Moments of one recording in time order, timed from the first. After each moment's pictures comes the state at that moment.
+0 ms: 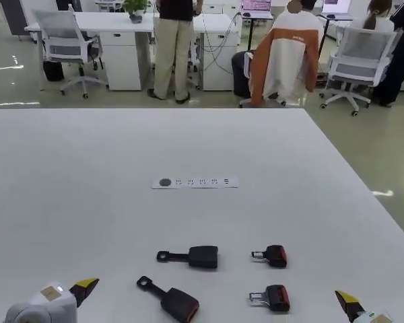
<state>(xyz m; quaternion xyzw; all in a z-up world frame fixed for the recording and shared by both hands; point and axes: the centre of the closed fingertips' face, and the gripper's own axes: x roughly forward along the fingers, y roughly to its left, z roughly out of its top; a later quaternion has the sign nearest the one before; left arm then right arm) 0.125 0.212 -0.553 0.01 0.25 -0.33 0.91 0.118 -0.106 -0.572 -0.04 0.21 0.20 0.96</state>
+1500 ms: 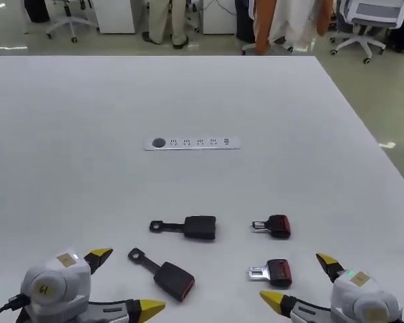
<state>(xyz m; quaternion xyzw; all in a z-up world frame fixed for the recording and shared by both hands) 0.166 0.179 -0.600 0.01 0.30 -0.38 0.88 0.168 -0.087 -0.620 -0.05 0.26 0.25 0.93</state>
